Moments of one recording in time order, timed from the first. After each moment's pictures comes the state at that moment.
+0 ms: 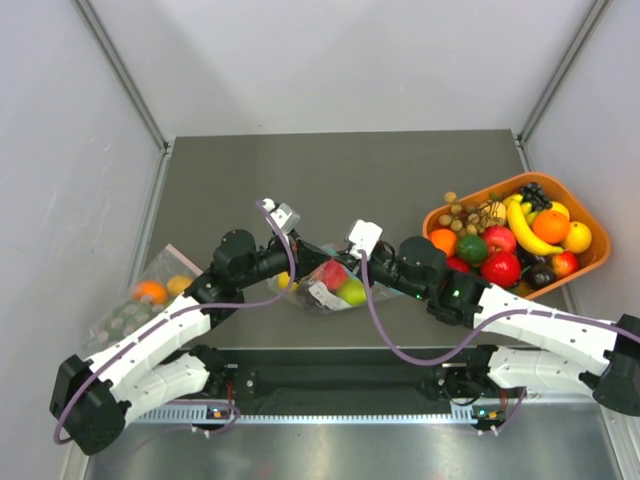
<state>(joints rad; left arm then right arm) -0.67 0.93 0.62 0.20 0.40 -0.33 1.04 1.03 0.78 0.08 0.01 -0.21</state>
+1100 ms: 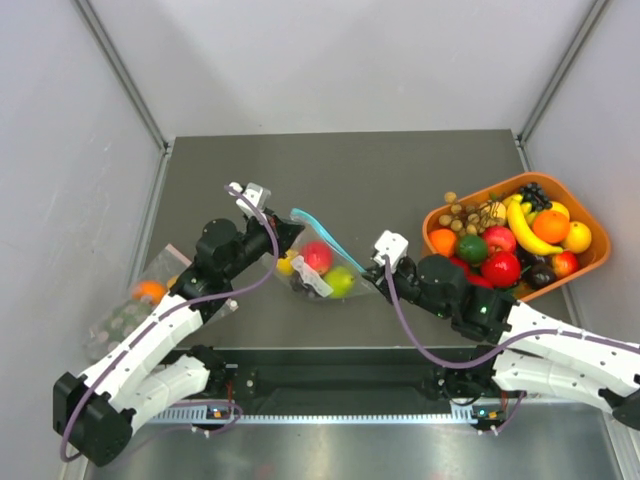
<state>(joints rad) -0.53 0.89 0.69 0.12 0.21 -0.33 1.05 0.83 0.67 -0.15 0.15 -0.07</state>
